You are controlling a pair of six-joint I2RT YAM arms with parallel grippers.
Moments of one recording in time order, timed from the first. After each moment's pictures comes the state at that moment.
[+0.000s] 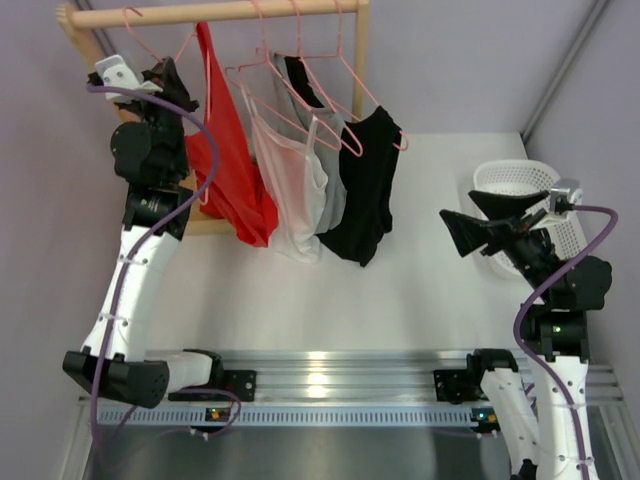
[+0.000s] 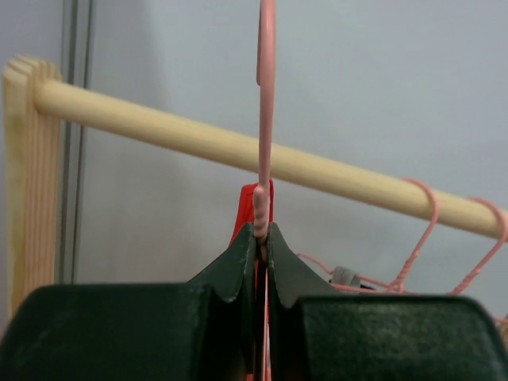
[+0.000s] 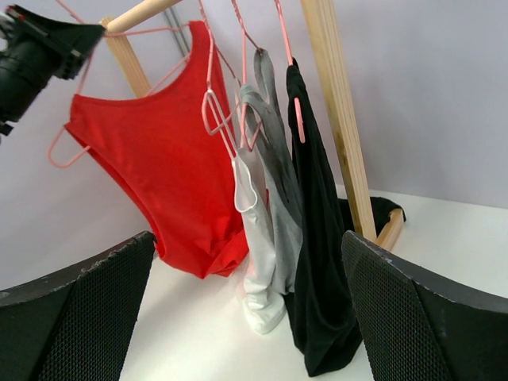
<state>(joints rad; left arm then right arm) -0.20 1.28 1.52 0.26 -0.35 -0.15 -0.04 0.52 0.81 0.10 -0.65 0.58</state>
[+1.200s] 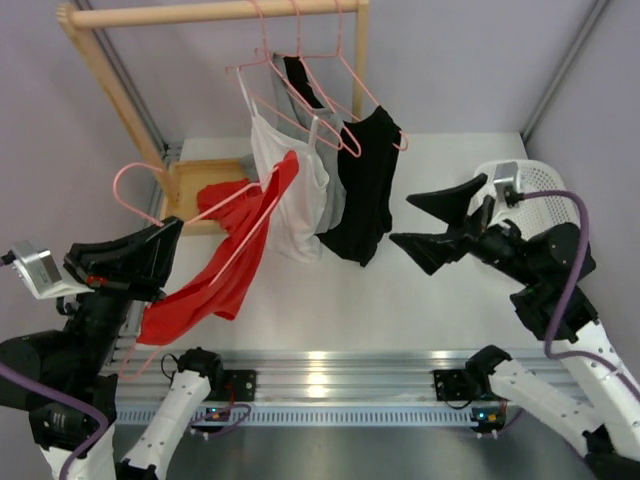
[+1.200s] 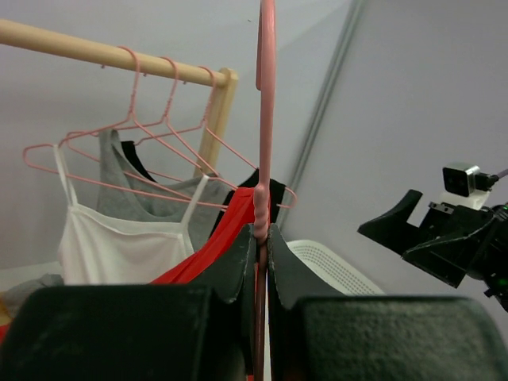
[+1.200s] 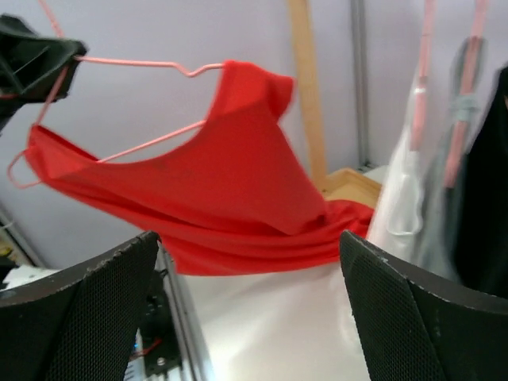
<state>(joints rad) -0.20 0.48 1.38 -0.39 0.27 -0.48 0.46 0.69 1.00 0.04 -0.59 0.42</state>
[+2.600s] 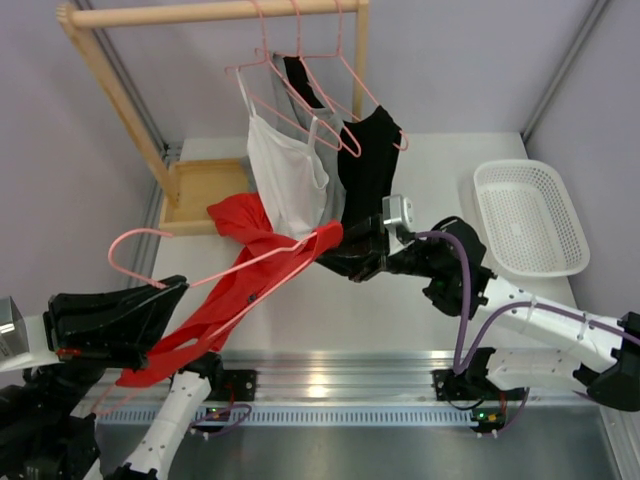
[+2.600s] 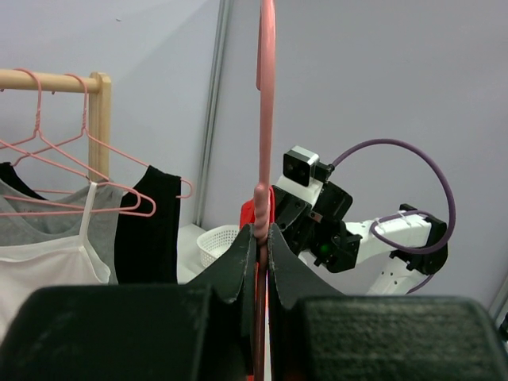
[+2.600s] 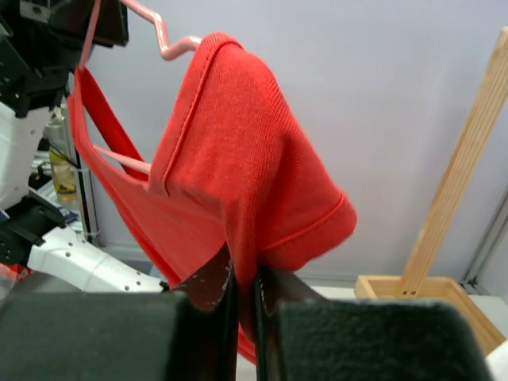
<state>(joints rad) -0.20 0.43 1.51 -0.43 0.58 -0.60 1.06 1.09 0.99 0.57 -0.50 0.09</state>
